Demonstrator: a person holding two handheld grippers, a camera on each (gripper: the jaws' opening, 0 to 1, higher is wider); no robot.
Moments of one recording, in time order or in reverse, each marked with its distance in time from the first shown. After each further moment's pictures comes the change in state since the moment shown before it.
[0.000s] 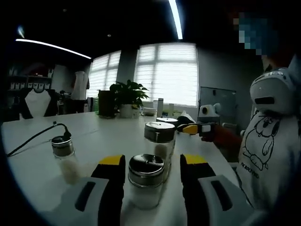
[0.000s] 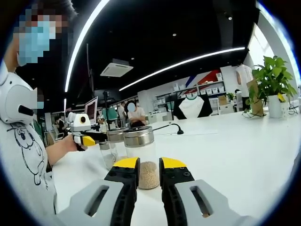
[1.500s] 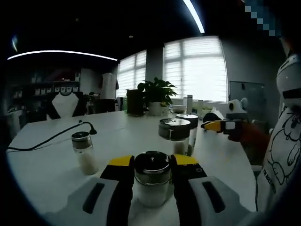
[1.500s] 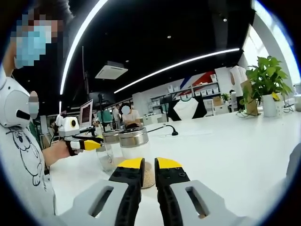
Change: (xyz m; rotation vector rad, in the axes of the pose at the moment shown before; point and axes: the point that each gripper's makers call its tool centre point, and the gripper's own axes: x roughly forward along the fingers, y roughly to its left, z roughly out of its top) left arm -0.004 0.006 -0.004 0.041 0.020 0.319; right arm -0.008 -0.007 0.001 0.014 -0.021 -0.052
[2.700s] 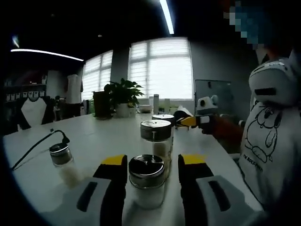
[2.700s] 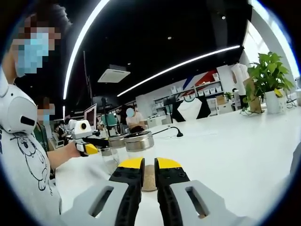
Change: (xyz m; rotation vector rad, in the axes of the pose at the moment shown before) left arm 0.003 -0.011 0.002 0.063 0.010 -0.350; right arm 0.000 0.007 0.006 0.040 -0.019 0.037
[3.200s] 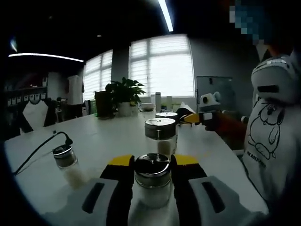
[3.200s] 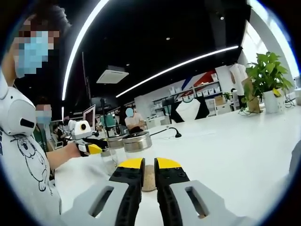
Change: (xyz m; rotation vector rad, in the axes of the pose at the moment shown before) left arm -0.001 0.004 0.000 0.021 0.013 0.019; right arm -0.001 -0.002 0.001 0.005 -0.009 -0.008
